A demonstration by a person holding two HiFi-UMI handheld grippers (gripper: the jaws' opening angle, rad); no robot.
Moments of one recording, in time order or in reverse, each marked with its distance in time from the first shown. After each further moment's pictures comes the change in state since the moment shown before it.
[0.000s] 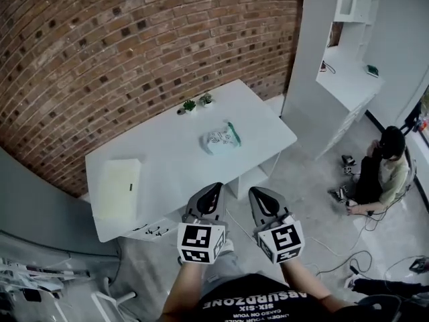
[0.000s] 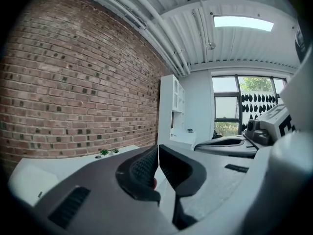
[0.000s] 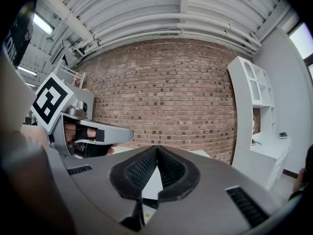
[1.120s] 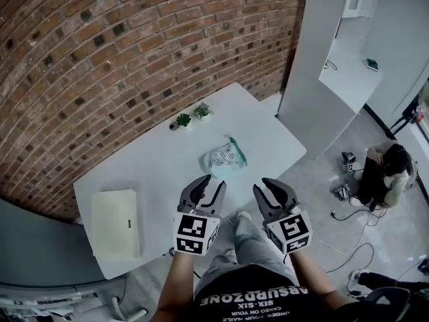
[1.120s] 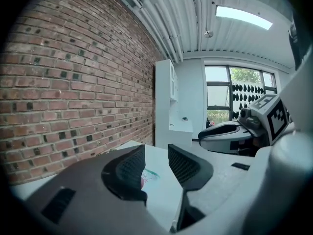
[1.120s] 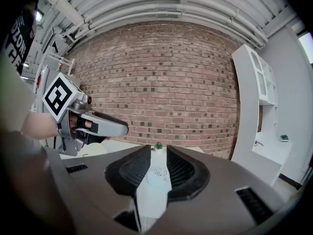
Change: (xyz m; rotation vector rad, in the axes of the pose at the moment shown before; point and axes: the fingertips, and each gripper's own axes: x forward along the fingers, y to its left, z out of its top) left arm 0.149 0.128 -0.011 0.089 0.136 -0.149; right arm 0.165 -0.081 -0.019 -0.033 0.117 -0.049
